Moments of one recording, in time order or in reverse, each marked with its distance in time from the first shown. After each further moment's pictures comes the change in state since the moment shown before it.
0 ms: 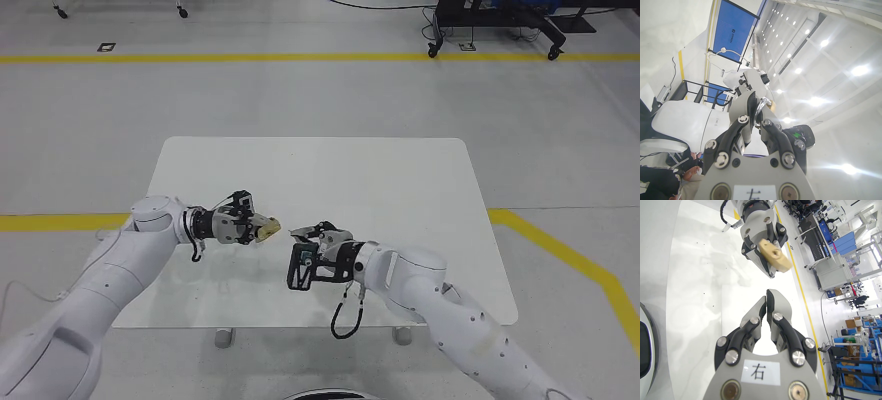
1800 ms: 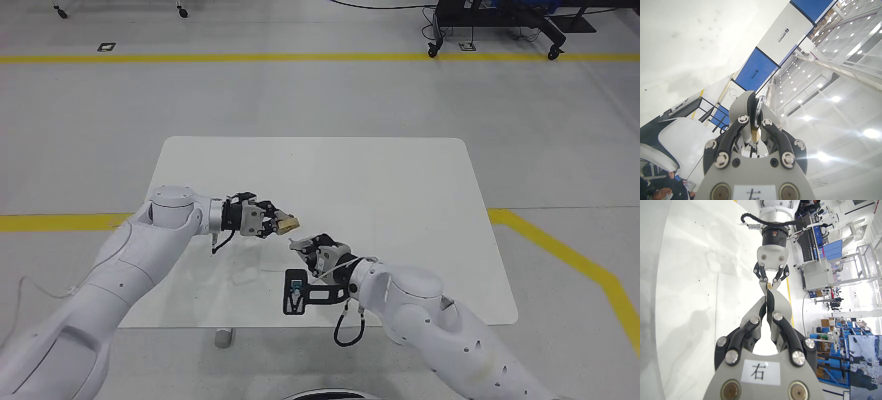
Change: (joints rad) left arm 0.013 -0.030 -0.059 -0.137 0.248 0.318 0.419; right arm -0.043 0.003 -0.075 -0.058 -0.270 -0.009 0.016
